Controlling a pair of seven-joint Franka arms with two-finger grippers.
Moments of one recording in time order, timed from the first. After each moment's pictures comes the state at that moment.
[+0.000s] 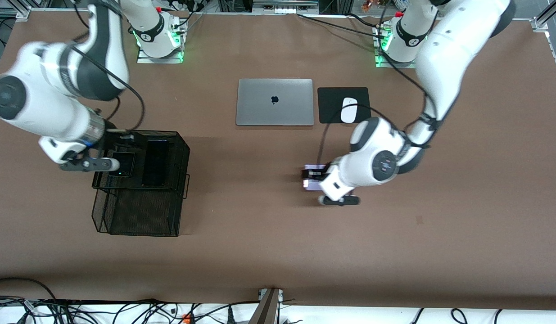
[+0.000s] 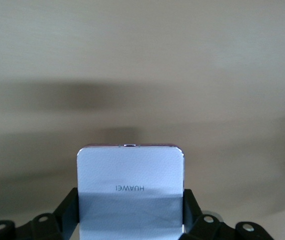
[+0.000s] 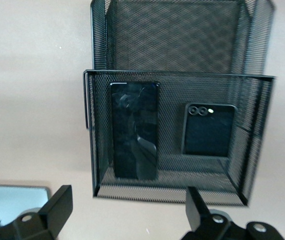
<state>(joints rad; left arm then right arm) -0.10 0.85 -0.52 -1.46 -0.09 2.29 -0.45 1.10 0.41 -1.13 -1.64 0.41 1.68 -0.10</state>
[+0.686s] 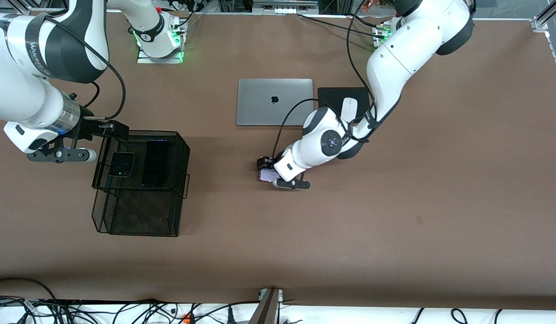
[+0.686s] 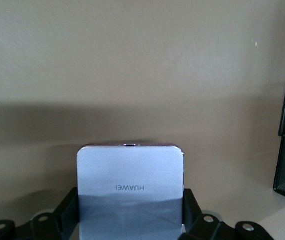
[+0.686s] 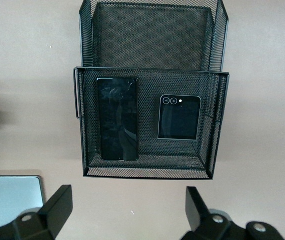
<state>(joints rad) -0.29 0.98 -0.52 -1.46 -0.15 2.61 -0.46 1.10 0.41 -1.16 -1.54 0.35 1.58 -0.08</state>
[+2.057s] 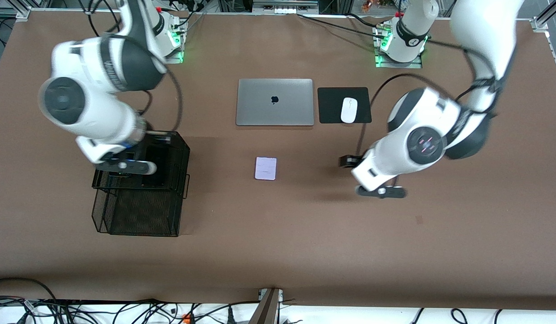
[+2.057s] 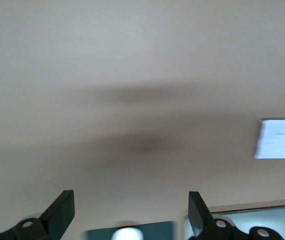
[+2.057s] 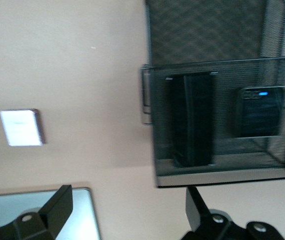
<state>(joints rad) 0.03 0.55 -0.51 -1.37 0.17 1.72 -0.43 0.78 0.42 -0.52 -1.43 0.23 1.65 0.36</state>
